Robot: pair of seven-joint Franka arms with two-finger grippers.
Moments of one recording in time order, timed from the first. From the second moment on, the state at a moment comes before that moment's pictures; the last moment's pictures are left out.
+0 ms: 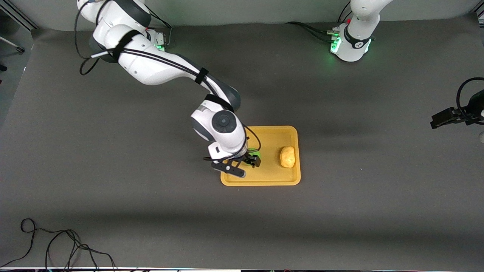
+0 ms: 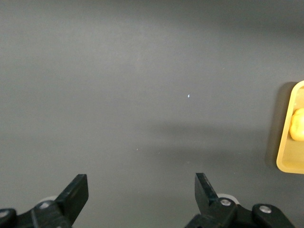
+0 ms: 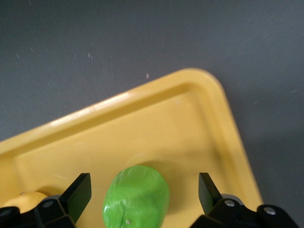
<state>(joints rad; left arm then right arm) 0.64 0.09 -0.58 -1.63 0.09 1.66 -0.05 0.32 0.93 0.52 -1.20 -0.48 2.14 1.25</state>
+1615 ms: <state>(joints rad) 0.17 -0.05 -0.10 -1.74 0.02 1.70 0.01 0.11 0.05 -0.10 -1.58 -0.03 1.63 0.24</state>
